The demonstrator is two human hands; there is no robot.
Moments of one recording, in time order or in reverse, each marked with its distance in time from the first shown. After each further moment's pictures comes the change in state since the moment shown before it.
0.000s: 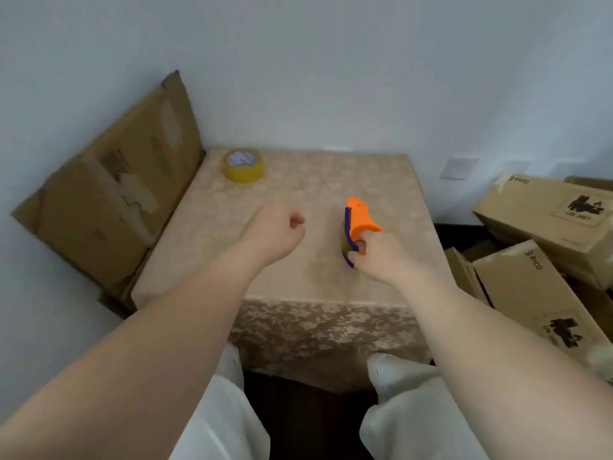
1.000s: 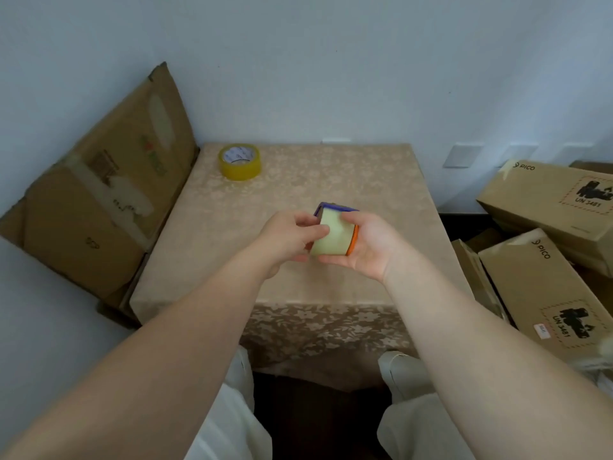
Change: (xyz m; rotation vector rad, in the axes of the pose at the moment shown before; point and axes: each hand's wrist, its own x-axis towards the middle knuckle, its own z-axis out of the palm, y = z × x) left_hand -0.003 0.010 0.005 -0.724 -0.248 -0.271; right_hand -0.002 -0.055 -0.016 1.593 -0.302 0.394
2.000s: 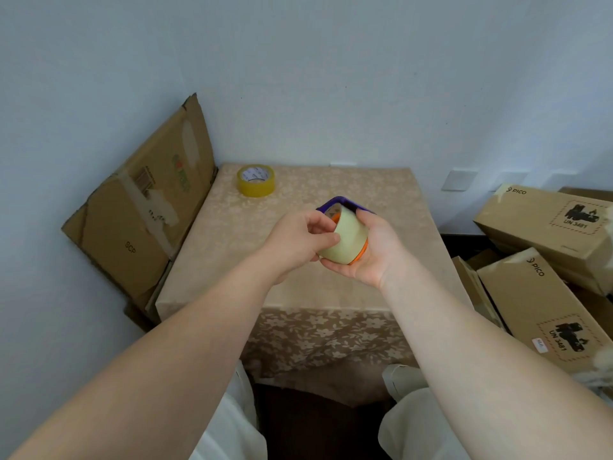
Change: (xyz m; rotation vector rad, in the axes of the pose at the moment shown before) left_hand -0.051 0.022 -0.017 -0.019 0.024 0.242; right_hand -0.038 0.000 0.036 0.126 0.064 -0.037
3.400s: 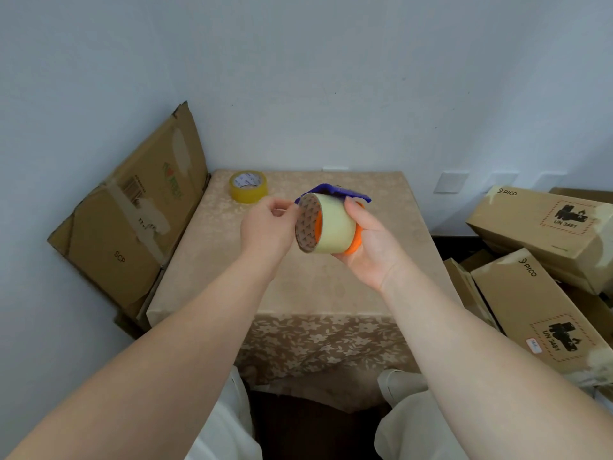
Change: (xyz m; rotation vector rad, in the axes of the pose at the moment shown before) left_hand 0.012 0.009 -0.004 -0.099 0.459 -0.044; right_hand -0.006 -0.008 -0.003 -0.029 -0.222 -0.265
